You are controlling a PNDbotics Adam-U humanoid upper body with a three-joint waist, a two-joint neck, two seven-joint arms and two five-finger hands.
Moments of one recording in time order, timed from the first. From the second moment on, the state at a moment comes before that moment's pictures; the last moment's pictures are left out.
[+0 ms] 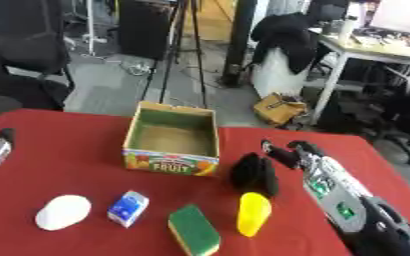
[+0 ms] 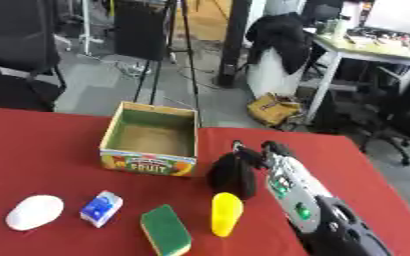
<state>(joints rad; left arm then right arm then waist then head) -0.21 0.71 0.18 -1.99 -0.74 0.01 -0.56 -0.74 -0.19 0.32 -1.17 0.71 0.85 0.19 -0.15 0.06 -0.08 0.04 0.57</state>
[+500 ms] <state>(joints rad) -0.20 0.71 0.18 -1.99 -0.75 0.02 -0.56 -0.69 -0.09 0.27 -1.10 0.75 0.85 0.04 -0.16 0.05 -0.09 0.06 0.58</state>
